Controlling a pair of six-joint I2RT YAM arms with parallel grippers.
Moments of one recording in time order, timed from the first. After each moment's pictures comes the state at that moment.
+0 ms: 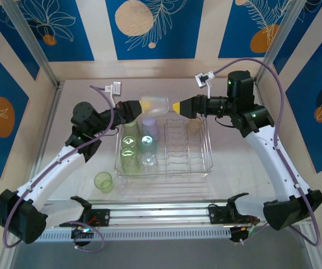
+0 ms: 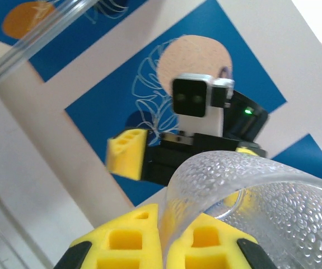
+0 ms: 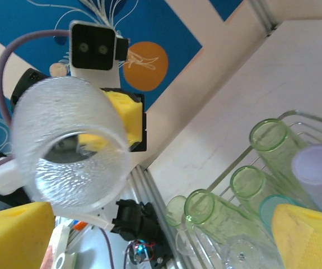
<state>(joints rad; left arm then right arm) -0.51 1.14 0.95 0.47 0.73 -1.11 0.34 1.24 1.43 -0.56 -0.97 0.44</state>
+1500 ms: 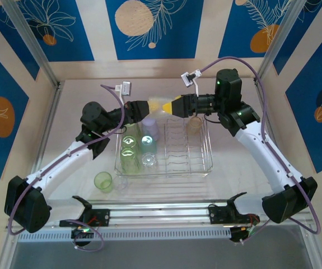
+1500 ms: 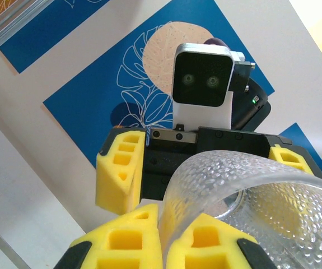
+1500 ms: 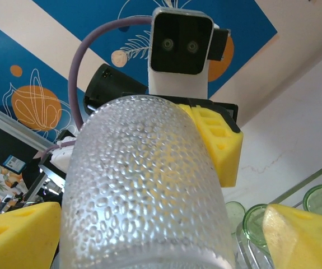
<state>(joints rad) -0.56 1.24 0.95 0.61 0.74 -1.15 0.43 1.30 1.39 -0.28 -1.11 0.63</state>
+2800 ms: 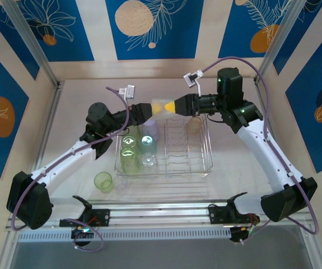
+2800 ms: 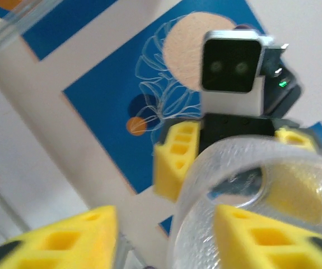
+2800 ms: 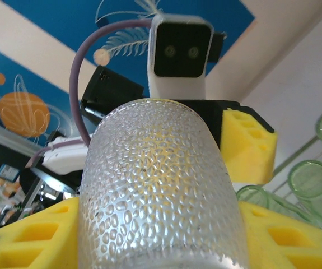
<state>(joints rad) -0.56 1.28 0.92 0.54 0.72 -1.08 0.37 1.31 1.44 -0.48 -1.10 0.57</state>
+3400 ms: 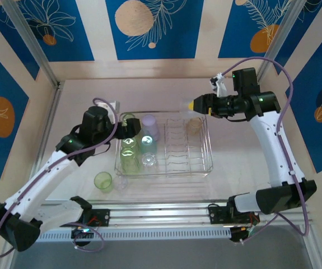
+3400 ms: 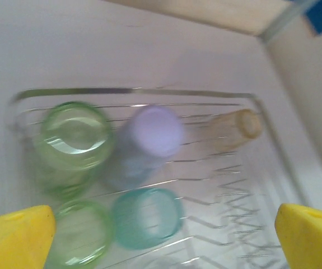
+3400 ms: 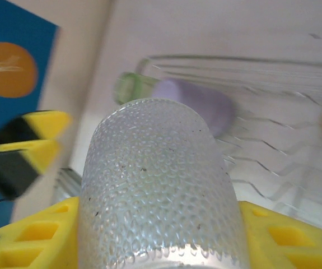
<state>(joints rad) -0.56 1.03 1.04 -0.58 -0.01 -0.52 0.19 1.38 1.62 -1.16 -0.63 0.28</state>
